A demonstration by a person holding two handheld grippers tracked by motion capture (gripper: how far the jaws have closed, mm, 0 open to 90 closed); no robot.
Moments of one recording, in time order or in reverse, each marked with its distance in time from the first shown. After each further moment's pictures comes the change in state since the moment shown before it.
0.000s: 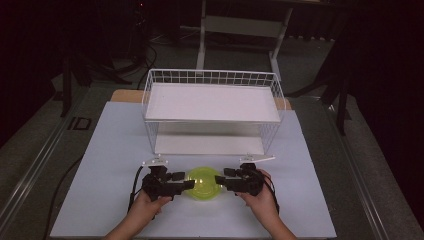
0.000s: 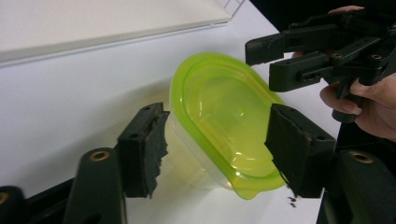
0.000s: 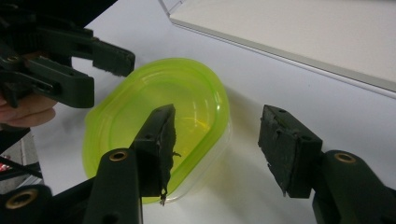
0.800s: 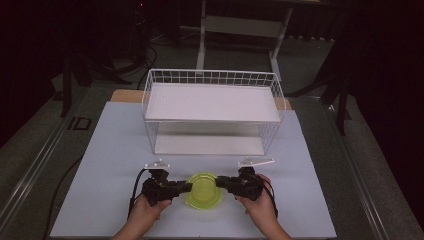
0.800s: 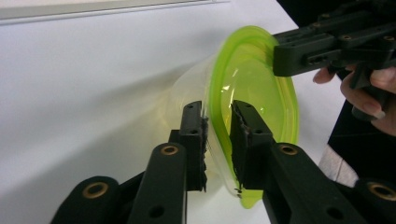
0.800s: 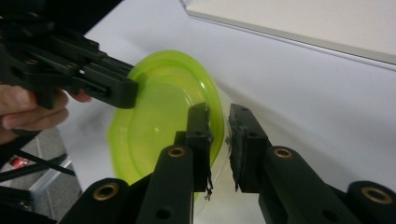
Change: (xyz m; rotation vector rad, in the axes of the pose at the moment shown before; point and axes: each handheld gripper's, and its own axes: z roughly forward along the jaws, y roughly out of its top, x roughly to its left) left arm -0.013 -0.004 -0.006 0.067 0.037 -0.045; right arm 0.021 -0.001 -0.008 0.030 0.022 0.037
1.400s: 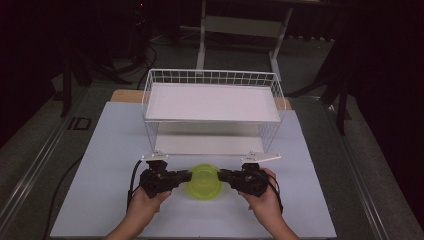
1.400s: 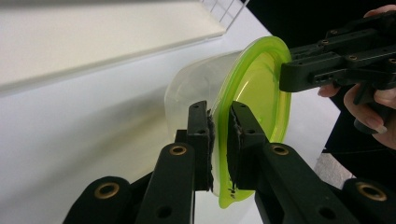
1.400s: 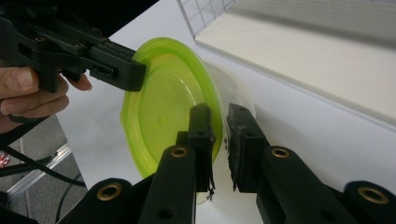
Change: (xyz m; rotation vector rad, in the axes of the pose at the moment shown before) left arm -0.022 0.032 -0.022 -0.075 0.026 0.060; right arm 0.018 0.023 -0.026 -0.053 -0.029 -0.098
